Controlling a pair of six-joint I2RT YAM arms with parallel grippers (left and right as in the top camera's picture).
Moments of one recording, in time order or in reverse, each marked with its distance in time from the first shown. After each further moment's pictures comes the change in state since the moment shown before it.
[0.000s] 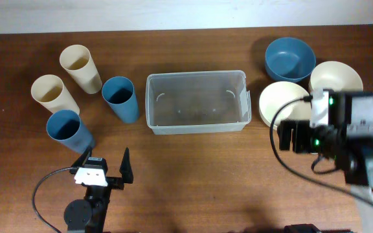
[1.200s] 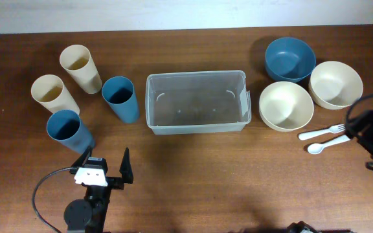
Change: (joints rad) left arm 0.000 0.000 0.000 0.000 0.000 0.000; right arm -0.734 0.026 0.057 -0.082 -0.235 0.100
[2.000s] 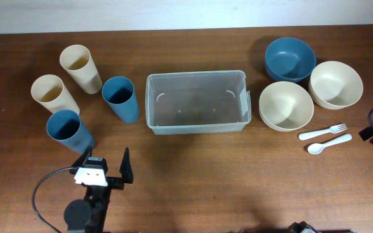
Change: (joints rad) left arm 0.000 0.000 0.000 0.000 0.000 0.000; right arm -0.059 0.071 0.000 -0.017 0.147 0.160
